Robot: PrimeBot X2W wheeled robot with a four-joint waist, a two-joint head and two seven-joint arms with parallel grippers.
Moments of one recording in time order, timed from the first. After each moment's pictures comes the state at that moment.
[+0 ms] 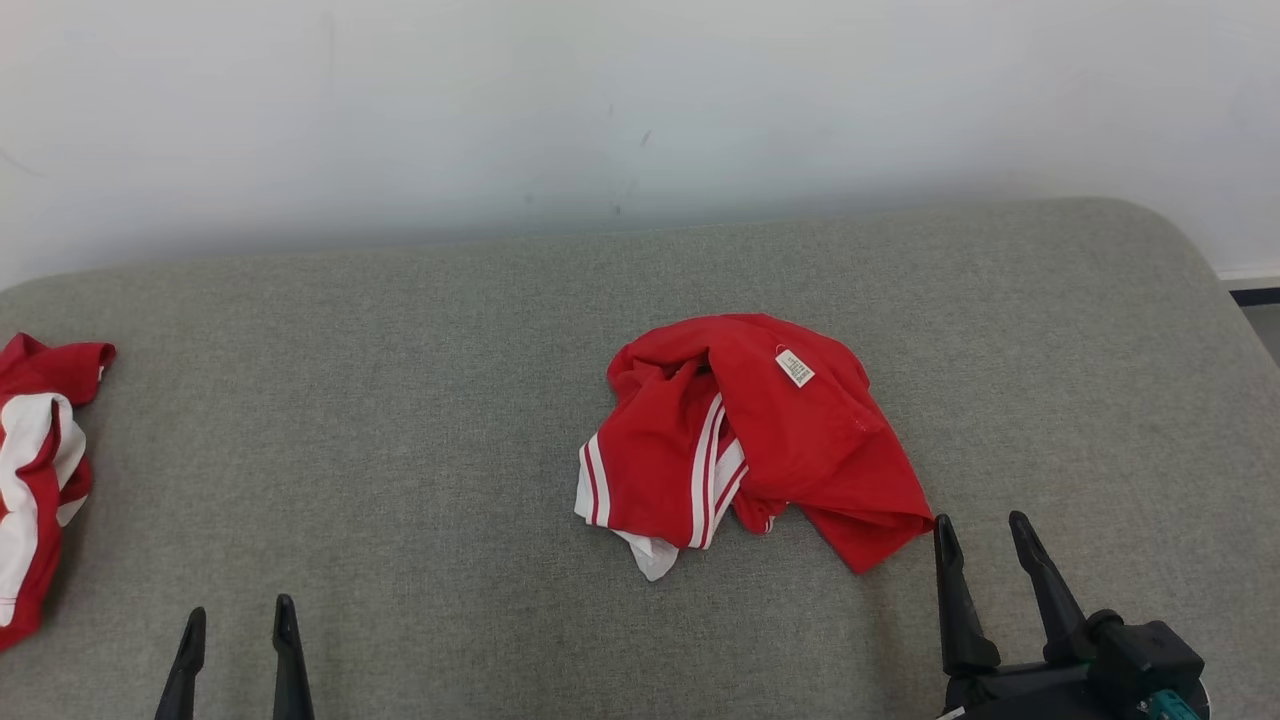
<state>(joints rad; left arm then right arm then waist) 0.09 0.05 0.13 0.08 -0.15 -0.11 -0.26 0.01 -0.05 0.02 0.14 0.19 0.13 -0.26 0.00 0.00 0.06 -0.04</state>
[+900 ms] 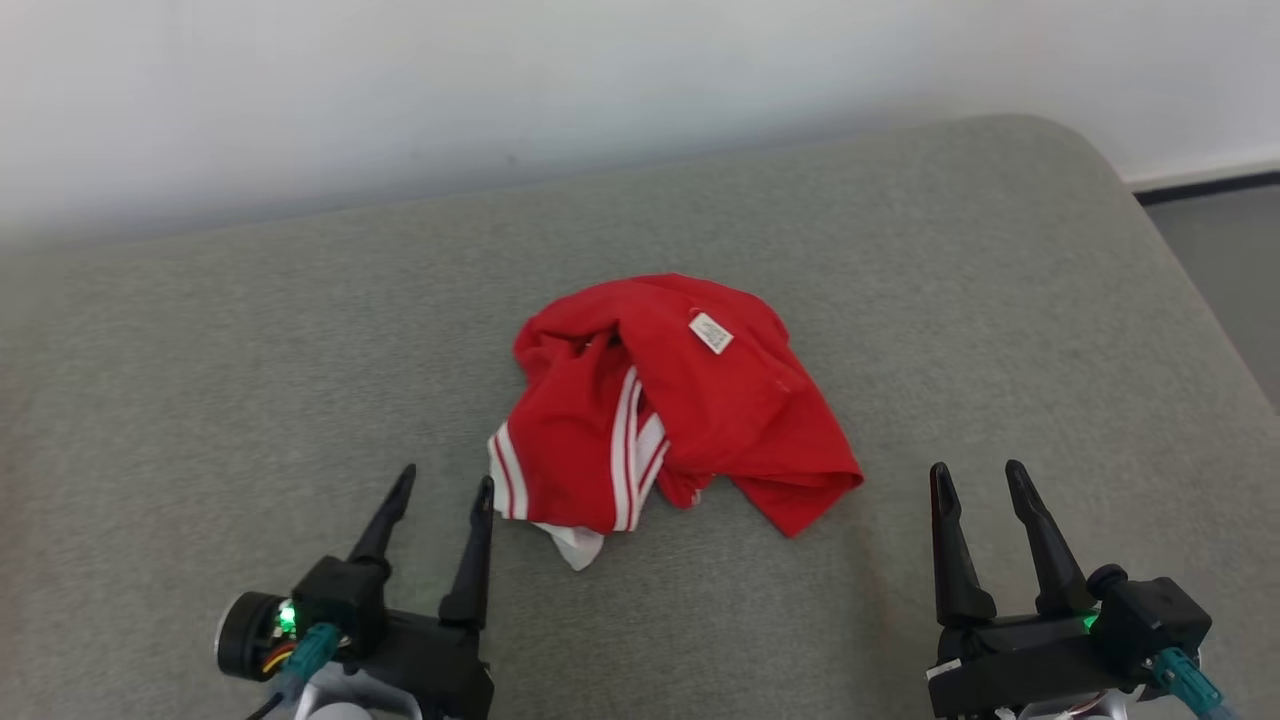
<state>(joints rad) -0.25 0.09 -0.19 0.37 -0.17 -0.13 -0.26 -0.07 -0.05 0.03 0.14 0.23 0.13 -0.26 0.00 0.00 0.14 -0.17</state>
